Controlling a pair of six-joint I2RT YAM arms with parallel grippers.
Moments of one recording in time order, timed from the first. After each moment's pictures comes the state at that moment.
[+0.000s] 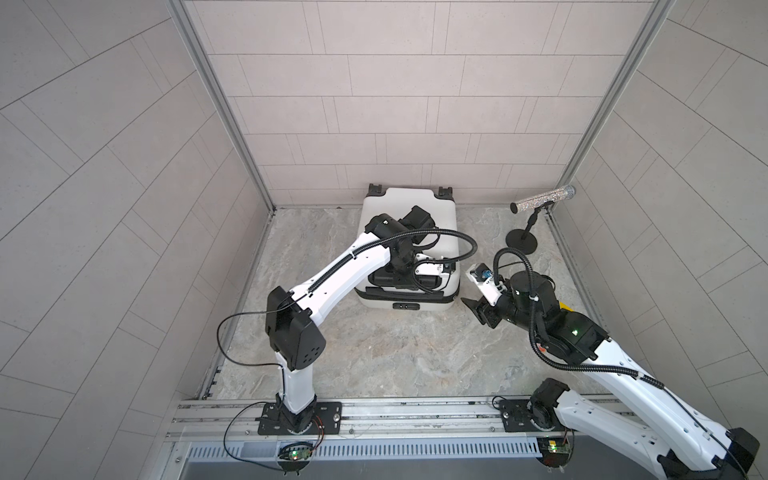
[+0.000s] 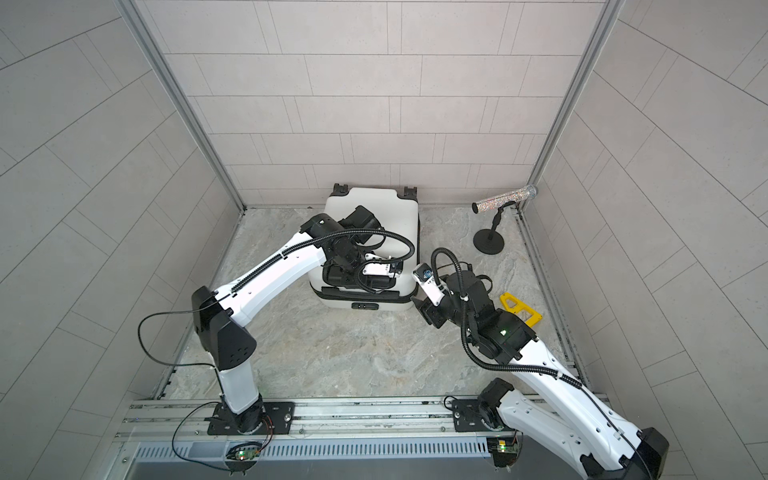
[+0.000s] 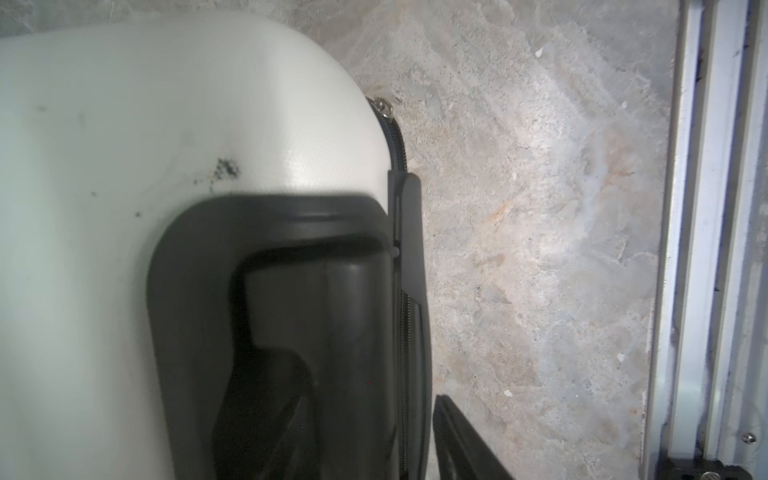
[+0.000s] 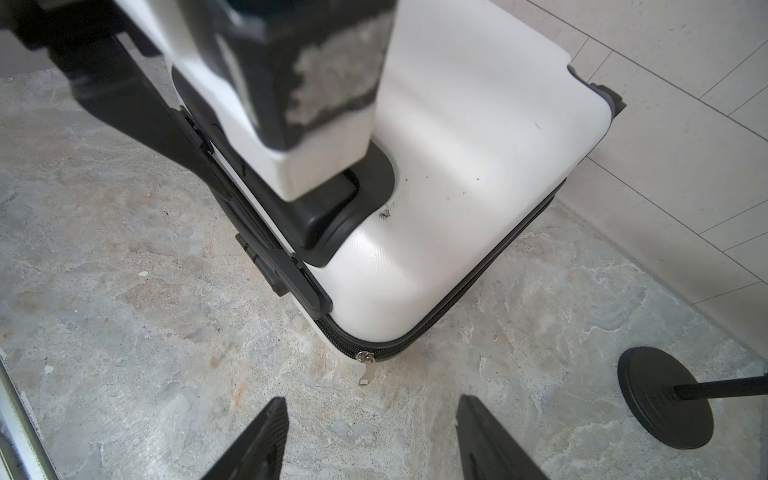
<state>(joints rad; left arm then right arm) -0.74 1.87 1.92 -1.32 0.13 0.90 0.61 0.79 0.80 -0.55 0.01 -0.20</state>
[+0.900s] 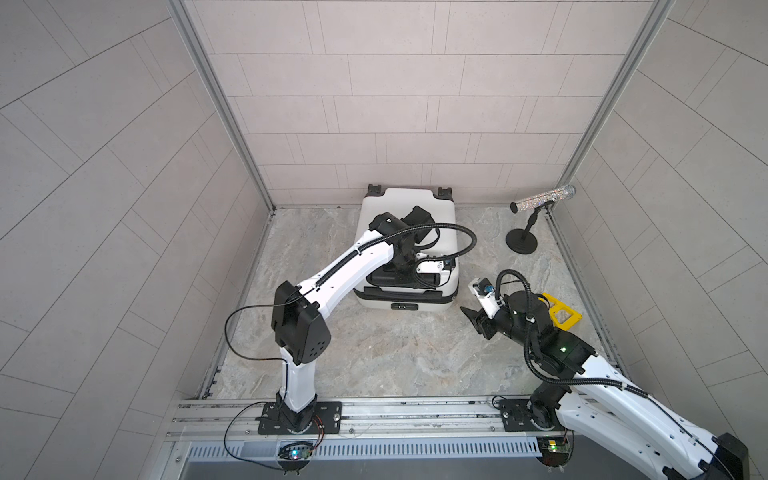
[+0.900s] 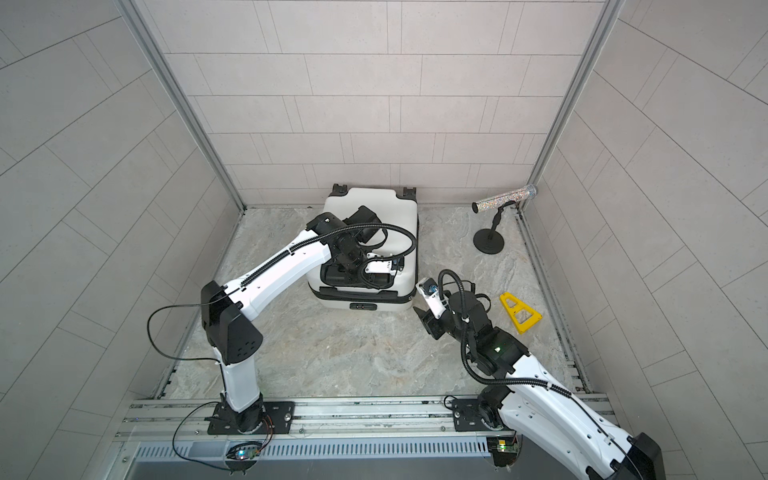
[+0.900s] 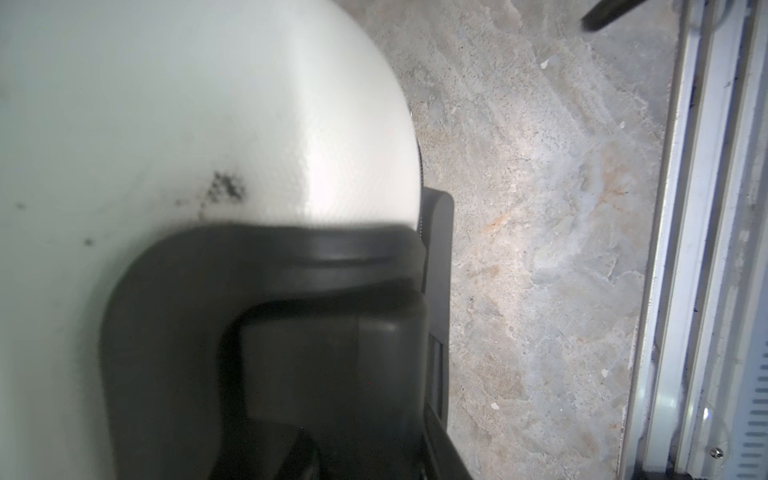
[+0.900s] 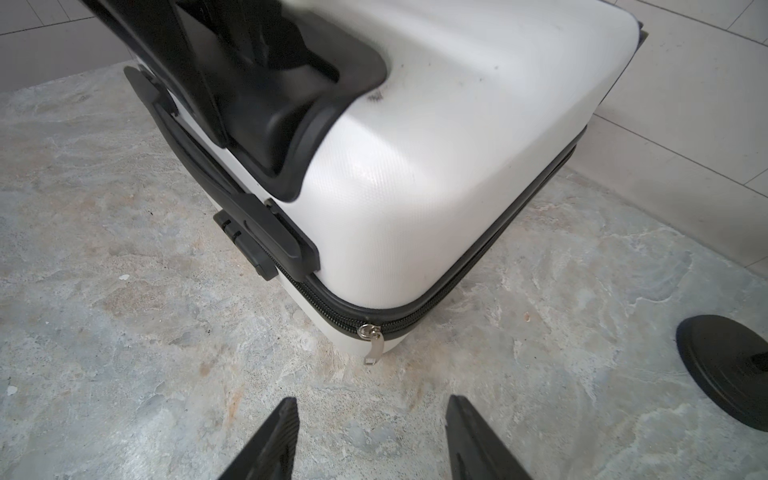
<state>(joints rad) -0.71 1.87 1.90 -1.32 0.20 0.86 0.60 0.70 0.49 -0.27 0.00 -0.11</state>
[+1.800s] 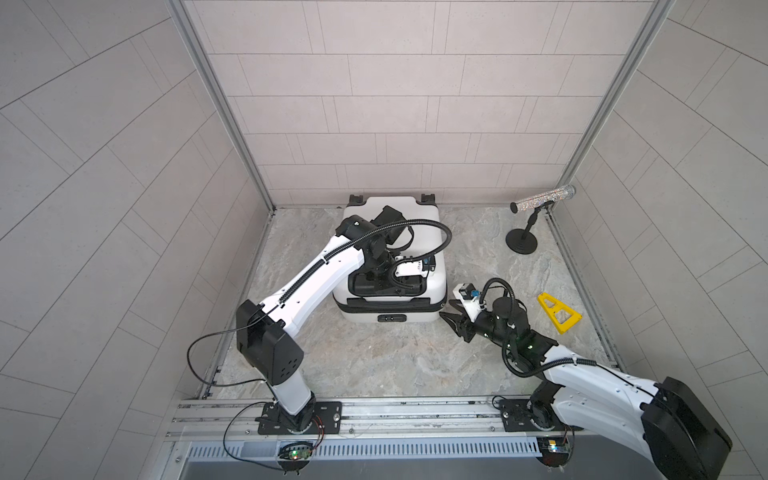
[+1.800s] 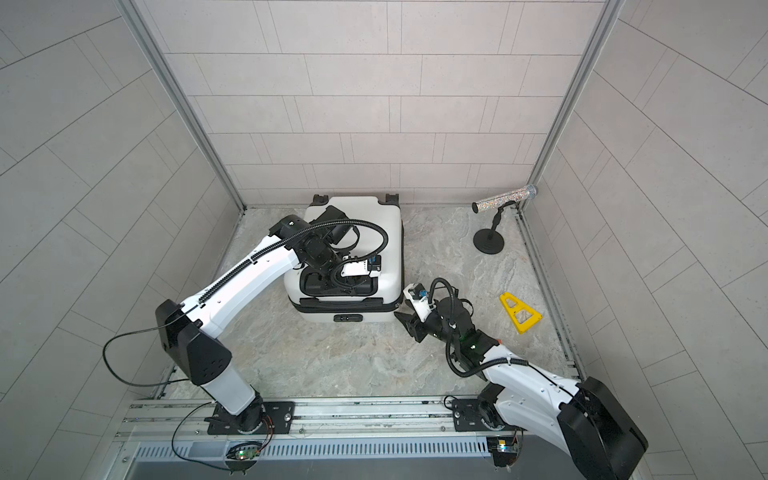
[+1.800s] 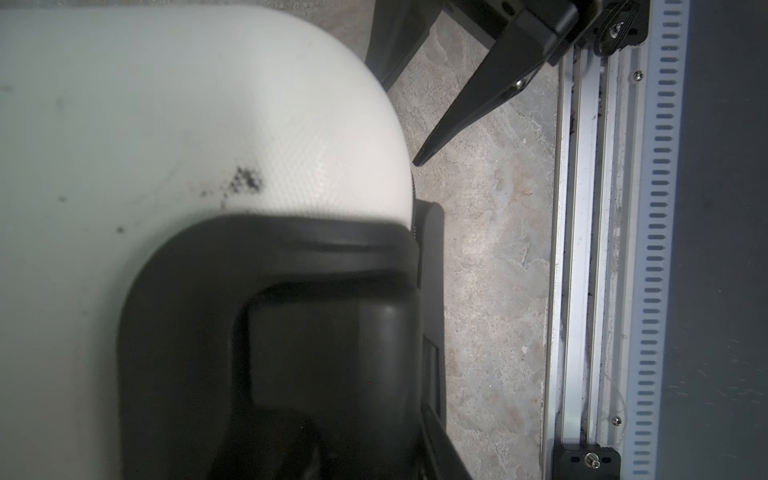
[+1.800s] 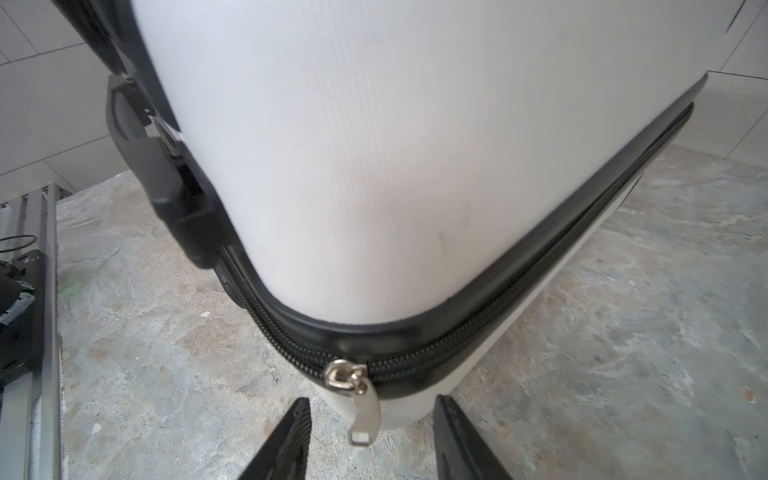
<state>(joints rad) -0.63 1.68 1.73 -1.34 0.36 0.86 0.60 0.99 0.29 0.35 -0.24 0.03</state>
